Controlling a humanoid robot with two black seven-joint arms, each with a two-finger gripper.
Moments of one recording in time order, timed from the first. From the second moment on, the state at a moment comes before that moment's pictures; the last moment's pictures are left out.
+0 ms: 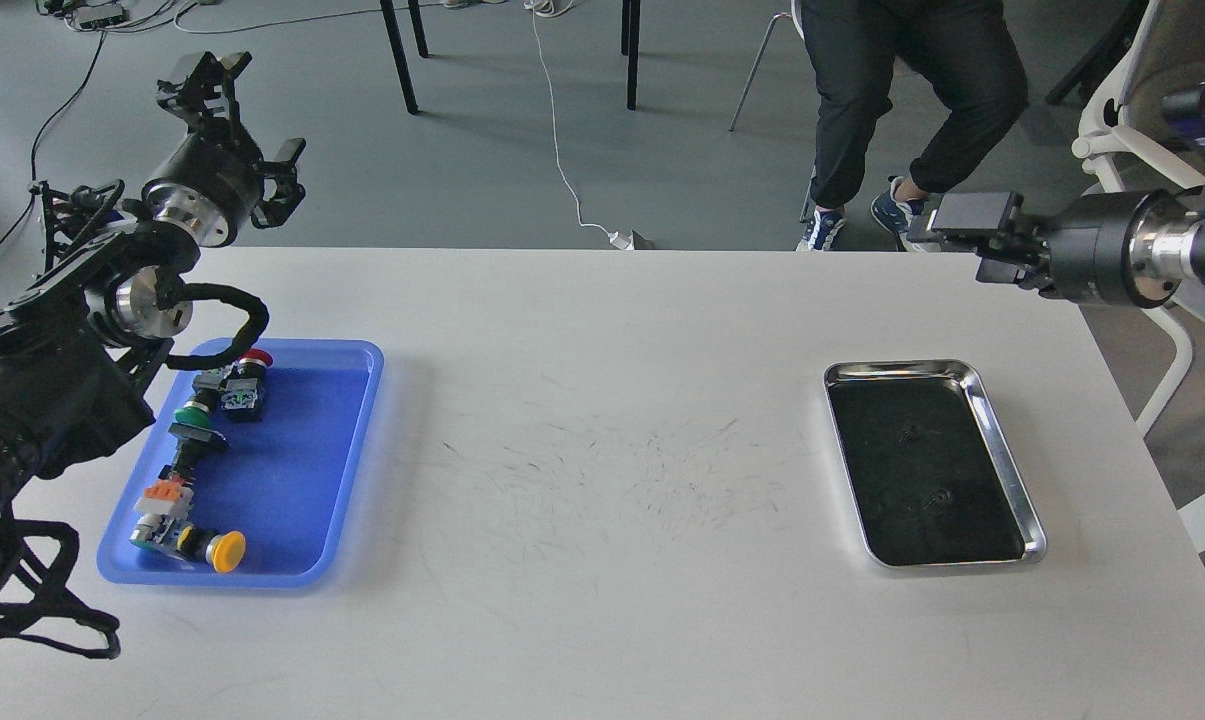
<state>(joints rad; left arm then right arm) -0.97 0.32 -0.55 -0.37 0.02 -0.31 -0.30 1.17 -0.94 0.12 1.36 -0.97 0.48 -0.16</state>
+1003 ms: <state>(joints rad) -0.96 0.34 -0.55 -0.37 0.02 -0.31 -0.33 1.15 -0.62 -0.22 1.07 -1.20 0.48 -0.16</state>
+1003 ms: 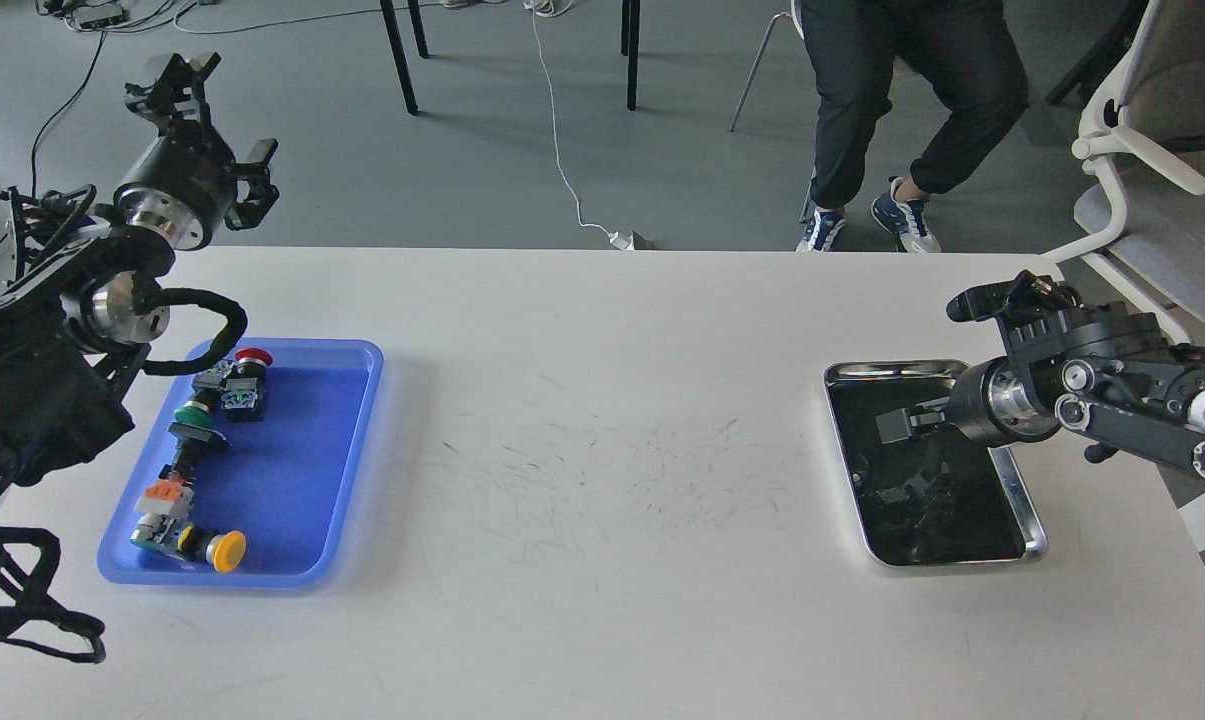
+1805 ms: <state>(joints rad) -0.95 0.35 -0.55 -0.37 0.02 -0.31 -0.33 1.12 -0.56 -0.22 0.99 -1.20 0.48 -0.15</state>
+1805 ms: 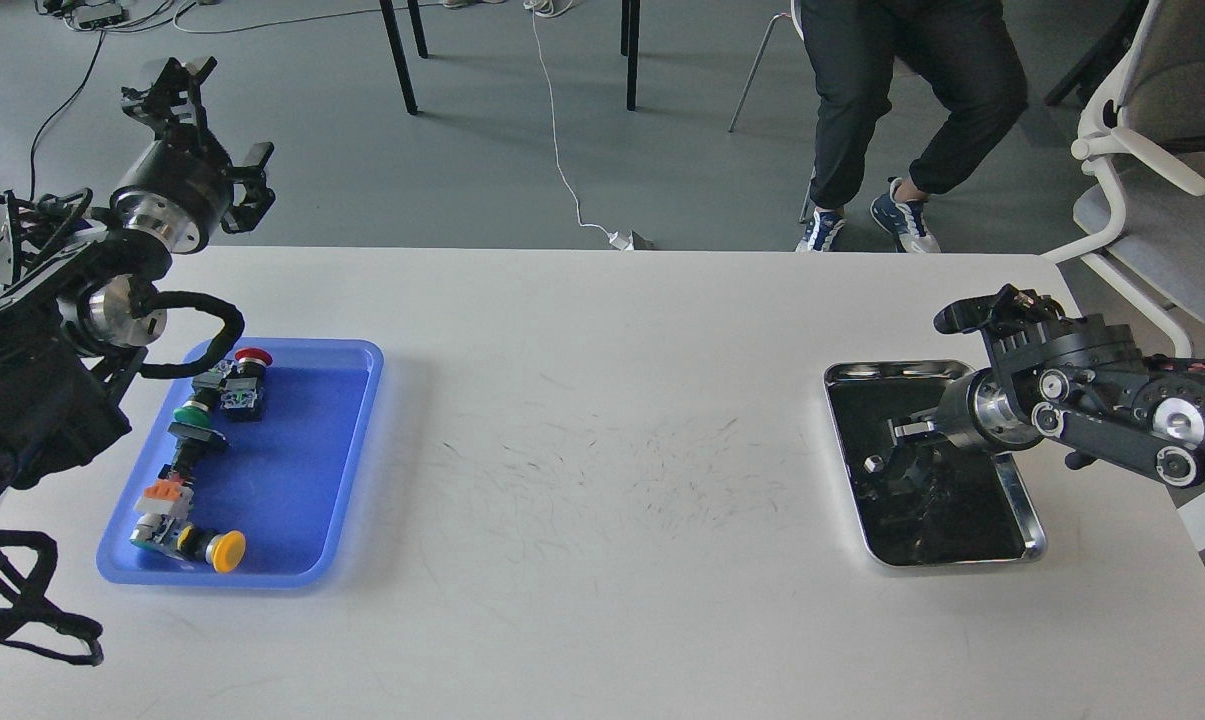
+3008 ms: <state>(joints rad) -0.95 0.36 -0.55 -0.37 0.02 -0.31 -0.33 1.29 -0.02 -0.22 1.17 -0.65 0.10 -0.08</state>
